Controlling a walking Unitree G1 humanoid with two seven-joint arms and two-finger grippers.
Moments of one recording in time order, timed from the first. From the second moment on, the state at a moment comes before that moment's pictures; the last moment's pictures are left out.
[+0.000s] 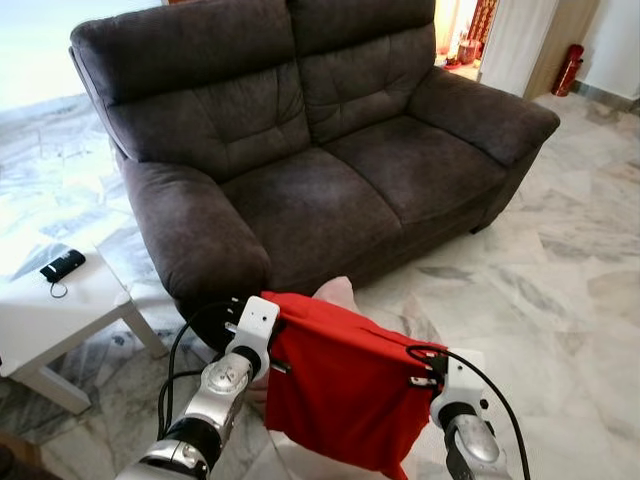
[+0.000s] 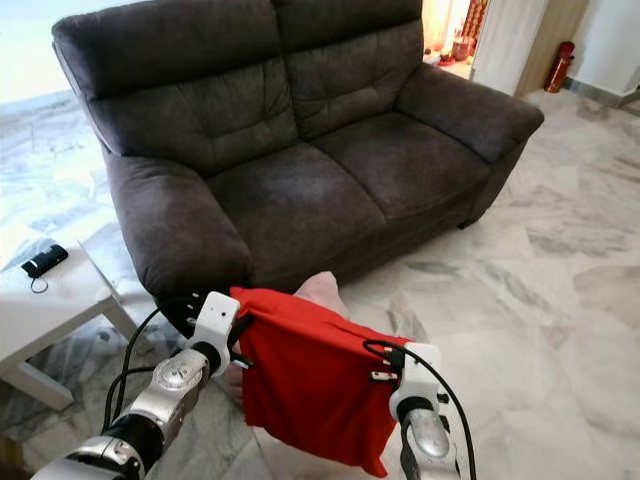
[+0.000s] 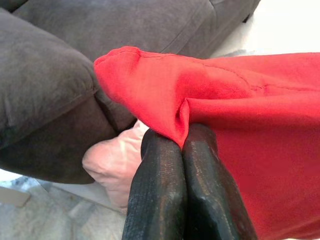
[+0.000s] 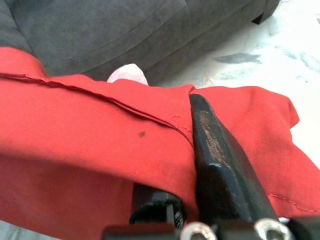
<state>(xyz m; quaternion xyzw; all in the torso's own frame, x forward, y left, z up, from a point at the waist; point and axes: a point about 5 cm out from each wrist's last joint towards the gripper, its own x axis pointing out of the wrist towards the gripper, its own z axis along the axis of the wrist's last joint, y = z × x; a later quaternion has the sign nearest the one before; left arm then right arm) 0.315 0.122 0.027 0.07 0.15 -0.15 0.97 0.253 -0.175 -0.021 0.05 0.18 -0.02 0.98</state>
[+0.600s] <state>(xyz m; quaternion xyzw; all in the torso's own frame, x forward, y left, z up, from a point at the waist) 0.324 0.152 0.040 0.03 0.12 -0.10 0.99 0.276 -0.150 -0.006 0.07 0.16 0.02 0.98</state>
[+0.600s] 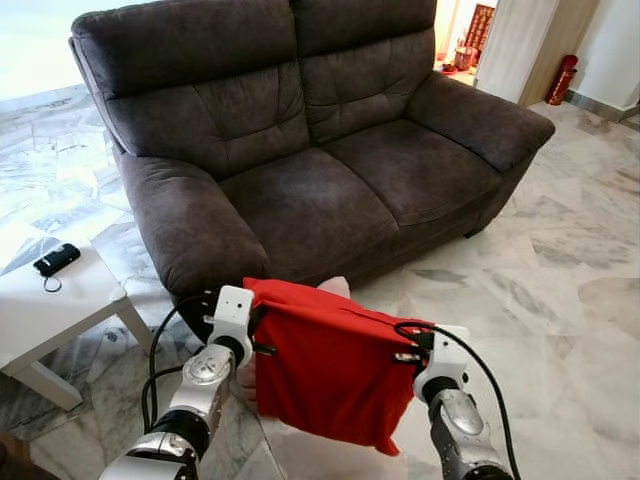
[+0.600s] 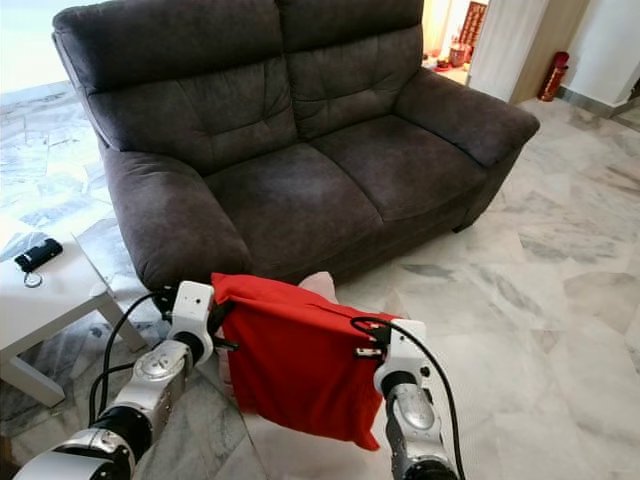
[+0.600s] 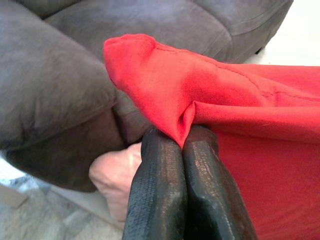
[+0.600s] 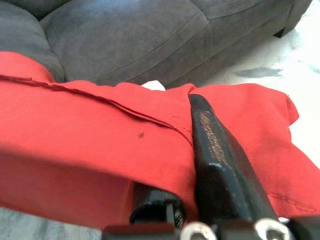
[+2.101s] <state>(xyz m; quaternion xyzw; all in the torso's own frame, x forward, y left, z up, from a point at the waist) 0.326 0.139 0.043 0.02 0.11 -0.11 0.99 0.264 -0.163 -0.018 0.04 0.19 0.03 0.98</state>
